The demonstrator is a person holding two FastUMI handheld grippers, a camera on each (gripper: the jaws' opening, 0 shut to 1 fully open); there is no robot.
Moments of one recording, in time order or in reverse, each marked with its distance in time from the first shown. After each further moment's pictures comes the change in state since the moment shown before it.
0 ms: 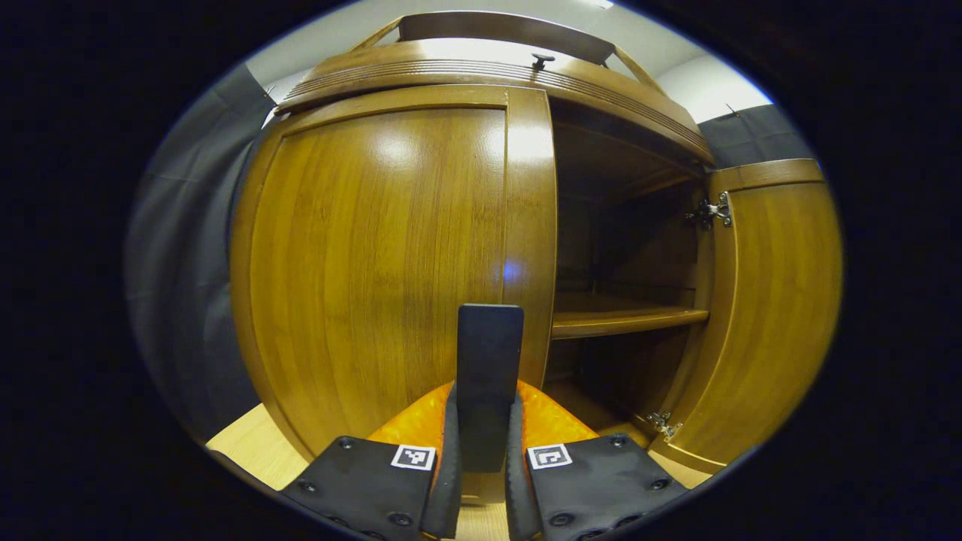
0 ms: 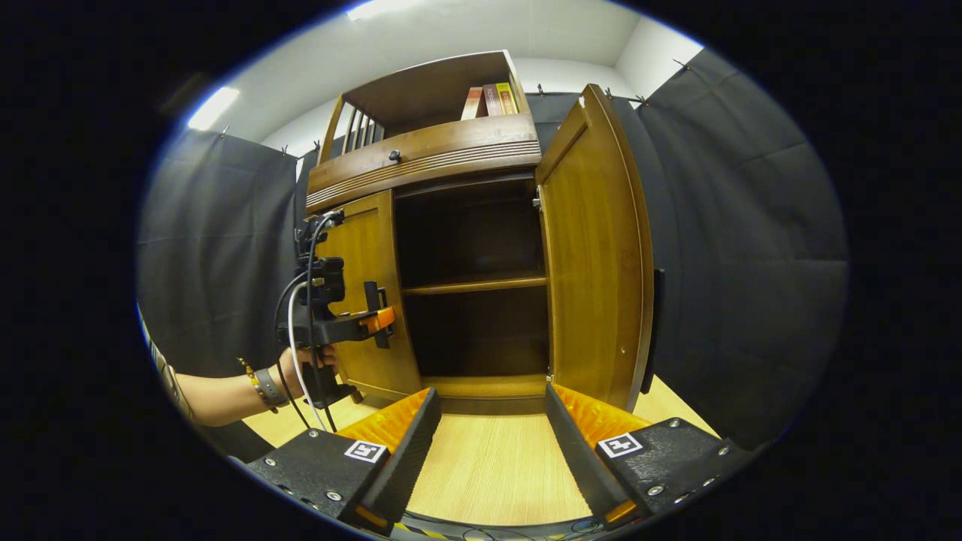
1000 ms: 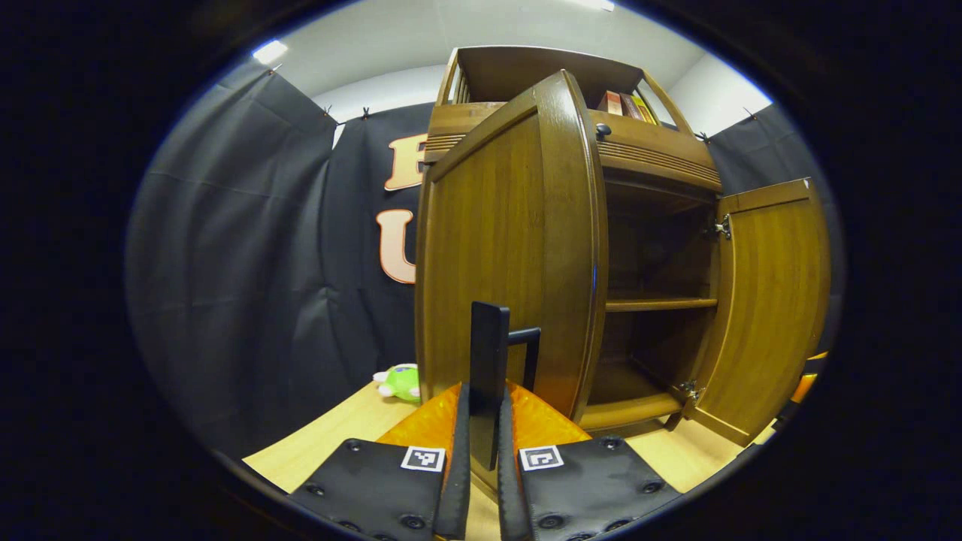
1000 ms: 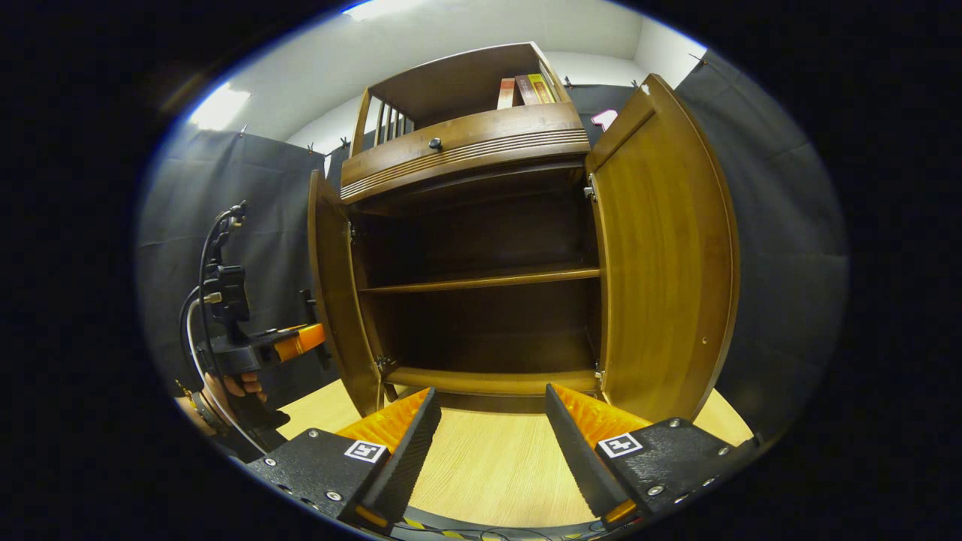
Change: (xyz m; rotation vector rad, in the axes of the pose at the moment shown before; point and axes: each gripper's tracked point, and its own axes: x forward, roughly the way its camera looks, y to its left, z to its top) left arm -0.176 0.106 0.014 0.019 -0.029 0.245; right arm 0.018 0.059 -0.009 0.007 0.026 0.129
